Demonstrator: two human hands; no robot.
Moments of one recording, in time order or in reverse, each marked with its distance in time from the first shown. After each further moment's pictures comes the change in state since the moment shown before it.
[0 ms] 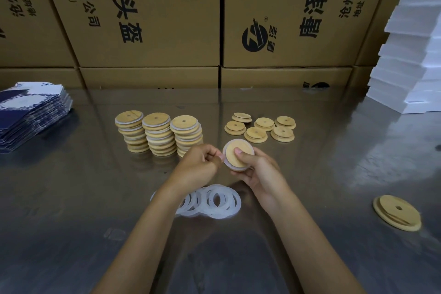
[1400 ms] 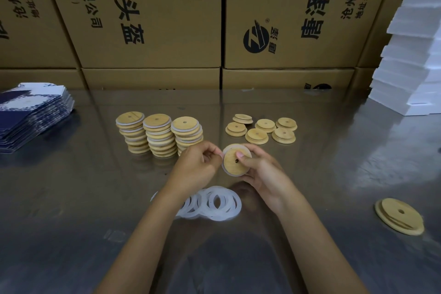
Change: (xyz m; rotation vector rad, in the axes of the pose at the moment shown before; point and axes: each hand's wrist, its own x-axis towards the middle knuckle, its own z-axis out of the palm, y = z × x) left_hand 0.001 -0.006 -0.002 0.047 0.089 0.140; right_hand 0.004 -0.007 -0.008 -0.160 -0.077 -0.010
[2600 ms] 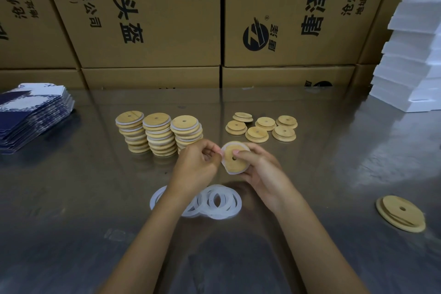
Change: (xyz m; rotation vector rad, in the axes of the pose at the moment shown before) left_hand -0.001 0.000 0.009 0.033 0.132 0.013; right_hand -0.002 0.001 0.006 0.082 0.029 0.001
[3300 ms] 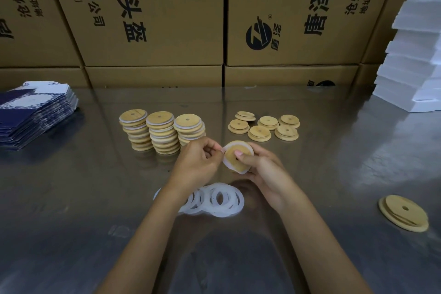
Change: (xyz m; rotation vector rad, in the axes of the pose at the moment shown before) left_hand 0.006 -0.007 -0.006 -0.002 -0.056 0.004; right_hand -0.004 -0.002 -0.001 -0.184 -0.060 -0.029
